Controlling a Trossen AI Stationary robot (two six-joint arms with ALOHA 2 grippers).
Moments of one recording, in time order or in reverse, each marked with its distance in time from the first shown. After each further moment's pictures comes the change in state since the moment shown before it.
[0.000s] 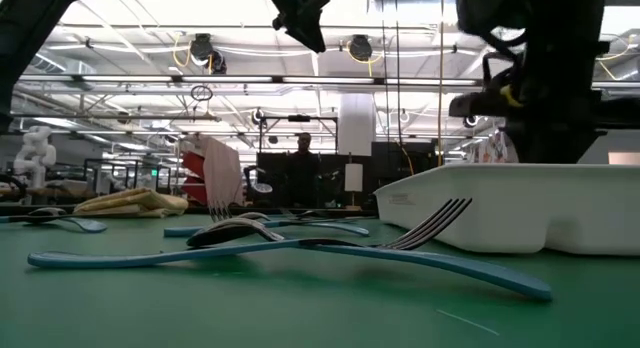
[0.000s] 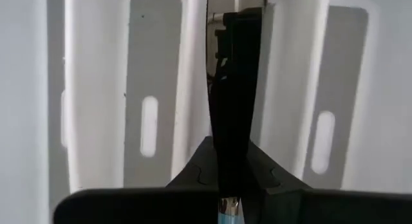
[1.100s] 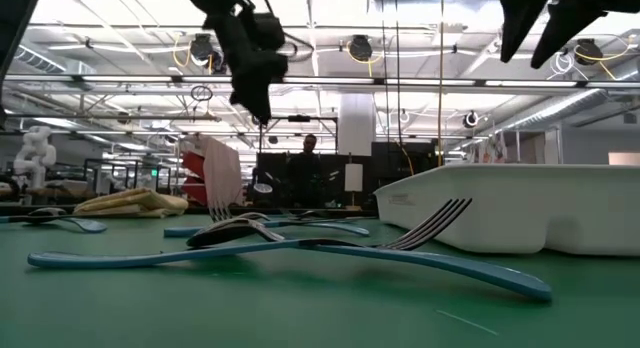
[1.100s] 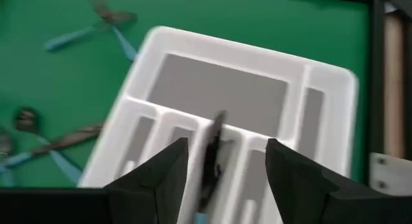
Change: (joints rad) left arm 0.192 -0.162 -0.612 -0.060 0.452 -0.054; right arm 0.128 -0.176 0.366 -0.620 0.410 -0.056
